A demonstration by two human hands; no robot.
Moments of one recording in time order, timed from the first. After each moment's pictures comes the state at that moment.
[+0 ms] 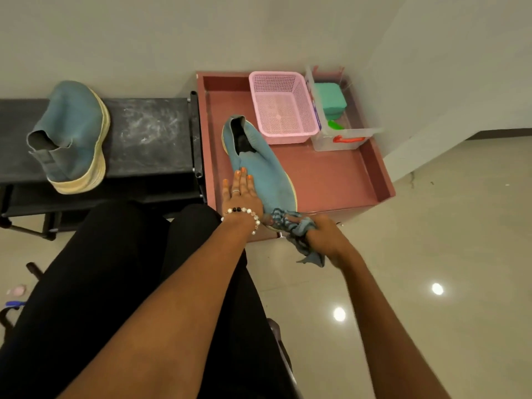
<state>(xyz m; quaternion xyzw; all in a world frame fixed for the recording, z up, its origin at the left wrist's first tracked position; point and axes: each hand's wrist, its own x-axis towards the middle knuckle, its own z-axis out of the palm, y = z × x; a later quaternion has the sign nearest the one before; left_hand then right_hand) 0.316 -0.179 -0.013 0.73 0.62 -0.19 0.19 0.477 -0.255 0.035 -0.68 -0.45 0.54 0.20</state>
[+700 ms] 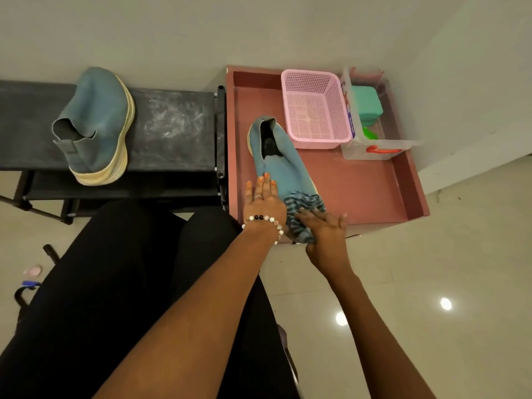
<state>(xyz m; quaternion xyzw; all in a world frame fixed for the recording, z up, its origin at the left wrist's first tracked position) 0.315 -0.175 -0.014 0.74 0.62 -0.16 0.18 0.454 -0.235 -0.033 -0.65 -0.73 0.16 0.10</state>
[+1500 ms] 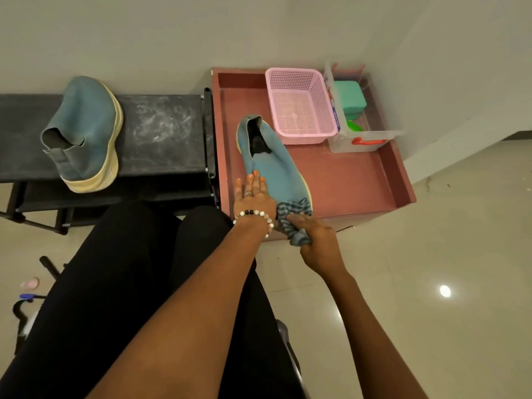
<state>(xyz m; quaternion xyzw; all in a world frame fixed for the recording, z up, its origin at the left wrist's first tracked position) 0.313 -0.173 -0.012 0.74 0.62 -0.19 0.18 0.449 -0.257 -0.013 -0.65 -0.68 0.25 0.21</state>
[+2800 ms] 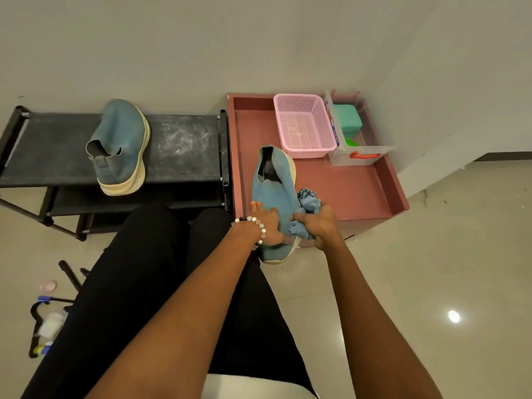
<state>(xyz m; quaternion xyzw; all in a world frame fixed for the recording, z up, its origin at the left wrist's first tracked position) 0.281 -0.204 0.028 0.75 0.53 -0.18 0.34 0.429 -0.216 0.007 -0.75 -0.33 0.47 0.33</state>
